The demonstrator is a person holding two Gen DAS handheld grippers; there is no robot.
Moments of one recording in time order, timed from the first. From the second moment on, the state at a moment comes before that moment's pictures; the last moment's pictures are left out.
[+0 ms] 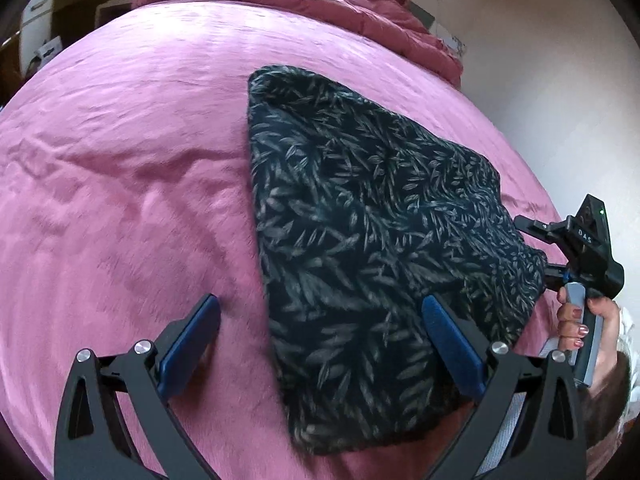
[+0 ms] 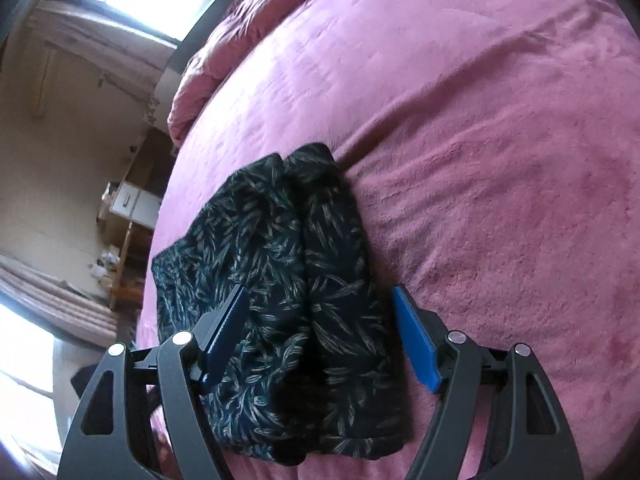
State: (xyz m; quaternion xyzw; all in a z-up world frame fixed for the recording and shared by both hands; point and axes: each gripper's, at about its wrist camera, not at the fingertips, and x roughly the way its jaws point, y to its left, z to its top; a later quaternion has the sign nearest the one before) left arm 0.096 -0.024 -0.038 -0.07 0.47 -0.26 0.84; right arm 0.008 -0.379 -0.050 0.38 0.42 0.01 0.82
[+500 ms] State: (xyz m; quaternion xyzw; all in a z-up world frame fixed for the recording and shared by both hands) left arm 0.077 -0.059 -0.017 -0.01 0.44 -0.28 0.86; right arm 0.019 -0.340 -0.034 0.28 0.42 0.04 0.86
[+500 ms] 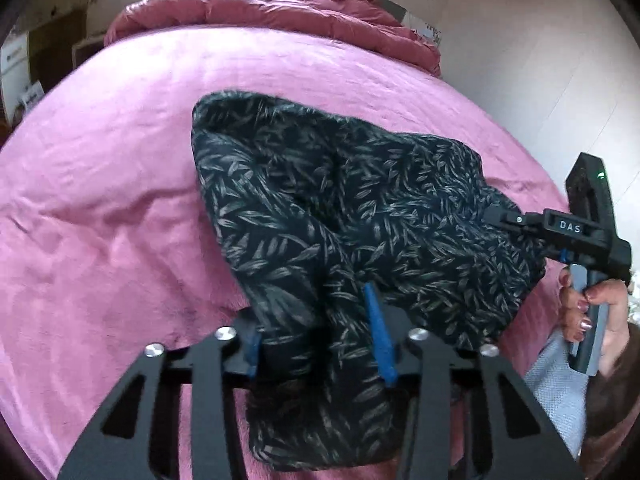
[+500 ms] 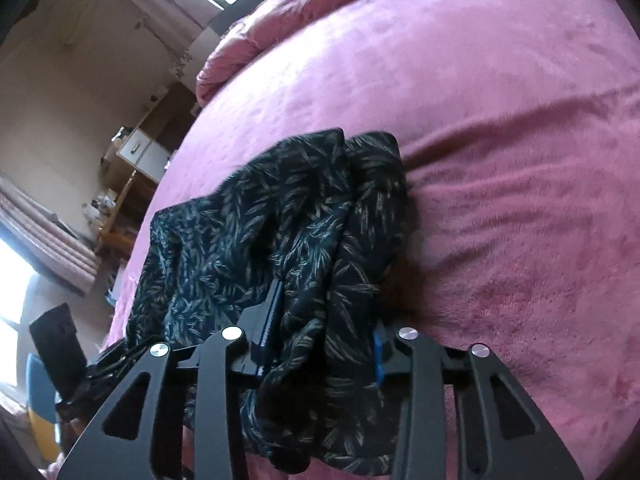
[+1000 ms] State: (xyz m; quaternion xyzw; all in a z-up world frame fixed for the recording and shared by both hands) left arm 0.047 -0.047 0.036 0.04 0.34 -0.26 0.90; right arm 0.024 -0.310 0.006 0.19 0.34 0.08 0.92
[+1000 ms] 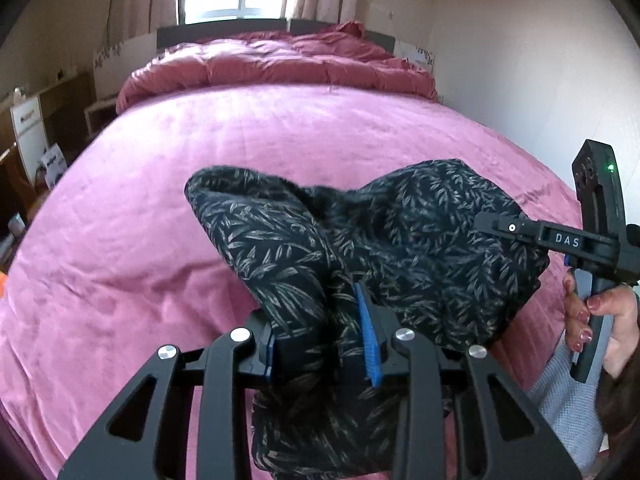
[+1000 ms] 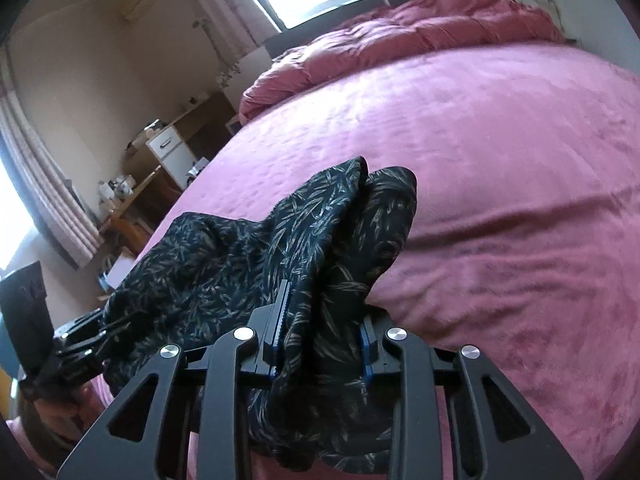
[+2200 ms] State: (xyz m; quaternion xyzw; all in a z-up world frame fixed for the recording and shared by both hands) left arm 0.233 -0.062 -0.016 0.01 0.32 -0.18 0.93; right arm 0.211 -0.404 -0.033 0.22 0.34 0.03 0.92
